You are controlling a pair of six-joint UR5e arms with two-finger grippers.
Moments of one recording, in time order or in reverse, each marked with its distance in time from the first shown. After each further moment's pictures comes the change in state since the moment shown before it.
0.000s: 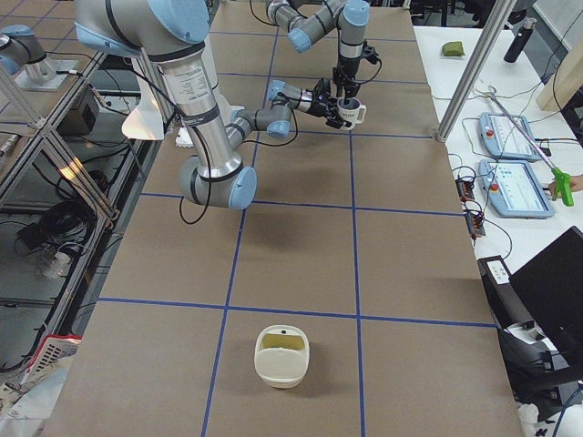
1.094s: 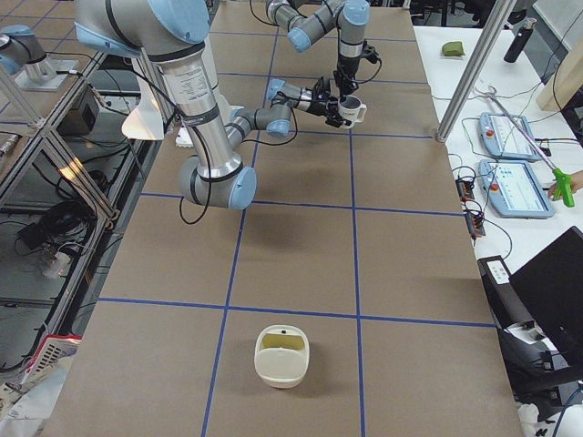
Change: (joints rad) left arm -0.003 -0.002 -0.009 -0.001 -0.001 0.001; right arm -0.006 -0.003 0.003 0.001 0.001 0.010
